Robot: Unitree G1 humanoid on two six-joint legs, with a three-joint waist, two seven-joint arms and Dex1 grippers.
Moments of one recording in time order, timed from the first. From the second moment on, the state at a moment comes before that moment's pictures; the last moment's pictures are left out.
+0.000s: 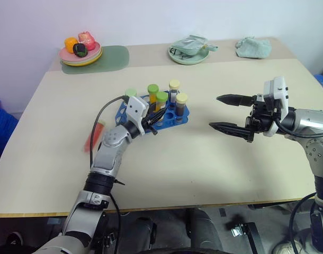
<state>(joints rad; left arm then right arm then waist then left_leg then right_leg) -0.53 0.18 -0.08 0.26 -0.20 0.02 -0.60 -0.44 -0.82 -0.17 -0.20 0.63 0.53 1.10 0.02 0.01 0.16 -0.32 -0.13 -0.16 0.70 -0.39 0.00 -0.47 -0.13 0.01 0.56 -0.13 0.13</state>
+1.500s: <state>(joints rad) -0.76 0.91 0.13 0.01 -0.42 1.60 -0.45 -0.47 -0.81 -0.13 -0.13 0.64 0.47 1.29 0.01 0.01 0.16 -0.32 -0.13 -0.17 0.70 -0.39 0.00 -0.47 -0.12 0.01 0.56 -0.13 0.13</state>
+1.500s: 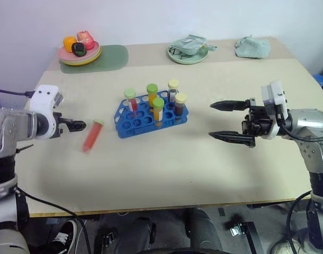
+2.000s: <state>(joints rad) -0.99 0.88 -0.28 0.48 -0.38 1.48 -0.63 -0.46 -0.81 -0.13 -0.13 0.63 0.47 1.26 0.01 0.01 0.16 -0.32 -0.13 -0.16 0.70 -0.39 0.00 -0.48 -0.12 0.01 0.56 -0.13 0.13</state>
